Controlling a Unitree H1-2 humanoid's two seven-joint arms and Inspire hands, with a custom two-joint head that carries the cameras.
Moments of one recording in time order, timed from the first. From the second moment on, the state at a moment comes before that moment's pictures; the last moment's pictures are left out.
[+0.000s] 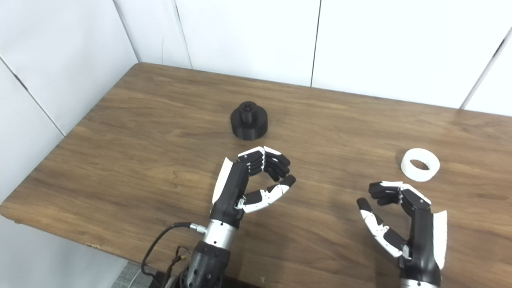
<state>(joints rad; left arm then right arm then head) 0.15 -0.13 -0.21 -0.22 0.33 -0.21 0.19 0.13 -0.12 0.23 -0.24 -0.31 -0.18 -0.31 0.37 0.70</state>
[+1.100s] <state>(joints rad) 0.00 0.13 -0.09 -0.45 0.46 0.22 -0.12 0.14 -0.12 0.21 -0.24 -0.31 -0.20 -0.29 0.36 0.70</state>
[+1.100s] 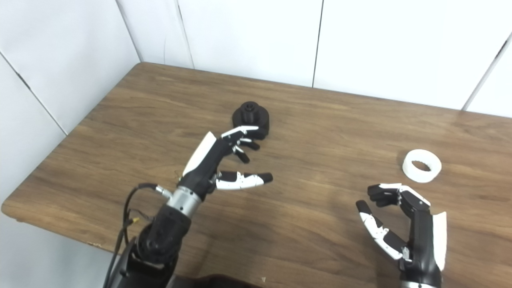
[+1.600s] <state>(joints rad) -0.14 0.24 -0.06 -0.26 0.59 0.23 -0.09 0.14 -0.12 0.21 -0.23 -0.30 -0.21 -0.28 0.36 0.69</state>
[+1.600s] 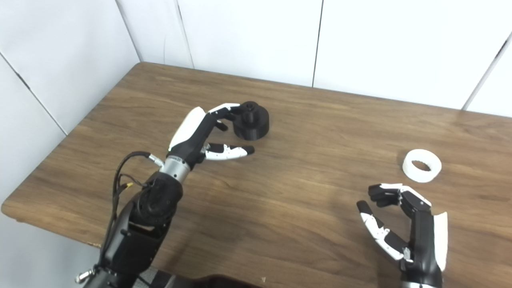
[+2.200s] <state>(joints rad) -0.28 0.30 -0.07 -0.02 0.68 0.23 -0.05 0.14 -0.12 0.21 -0.23 -0.30 -0.21 -0.28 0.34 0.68</state>
